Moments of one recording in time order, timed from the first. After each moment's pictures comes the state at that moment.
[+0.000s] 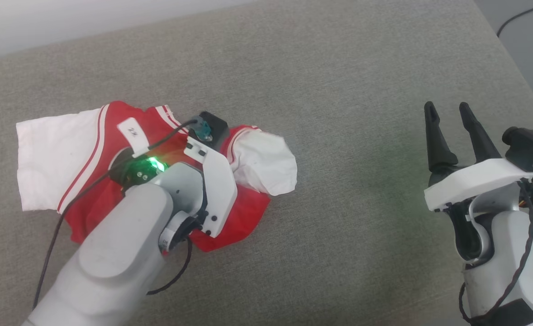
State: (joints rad) left arm -0.69 0.33 -0.62 0.32 -0.52 0.00 0.69; right arm -0.40 -0.06 -0.07 0.24 0.34 0.13 -0.05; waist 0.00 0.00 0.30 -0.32
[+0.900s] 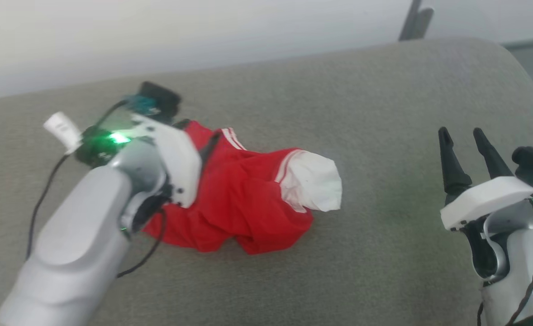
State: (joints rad) left arm -0.71 0.36 -0.52 0.36 -0.60 -0.04 0.44; right arm -0.34 -0.11 -0.09 0.26 0.32 0.13 -0.02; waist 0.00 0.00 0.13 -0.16
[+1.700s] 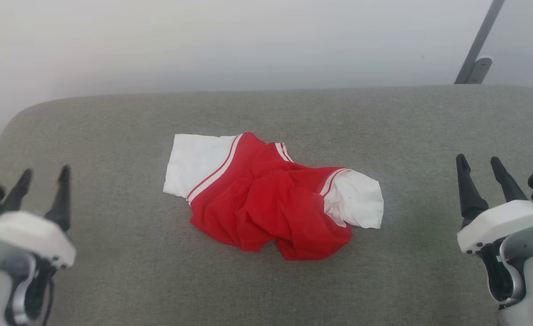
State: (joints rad) left arm -0.24 0.58 -0.15 0.21 -0.68 0.11 -0.03; right arm -0.24 -0.12 -0.15 0.22 0.32 0.13 0.02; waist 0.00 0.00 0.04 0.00
